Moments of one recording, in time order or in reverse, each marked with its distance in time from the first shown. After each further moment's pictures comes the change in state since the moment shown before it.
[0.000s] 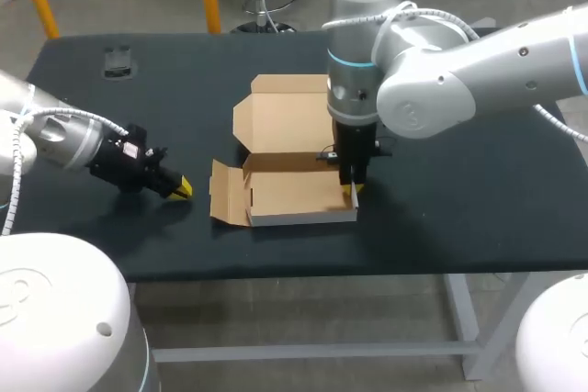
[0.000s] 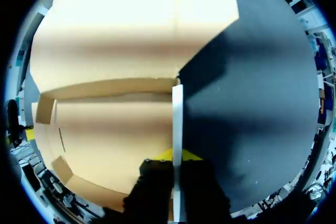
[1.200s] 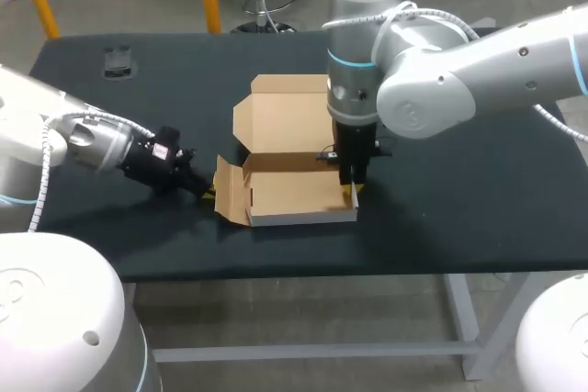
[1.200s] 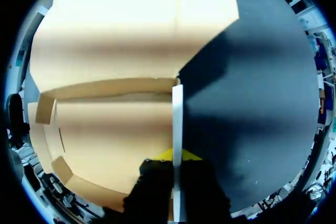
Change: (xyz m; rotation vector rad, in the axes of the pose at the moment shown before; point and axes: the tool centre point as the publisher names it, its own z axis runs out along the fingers) left arm 0.043 0.002 0.045 -0.074 0.149 0.089; right arm 0.000 0.000 0.000 0.000 0.000 0.000
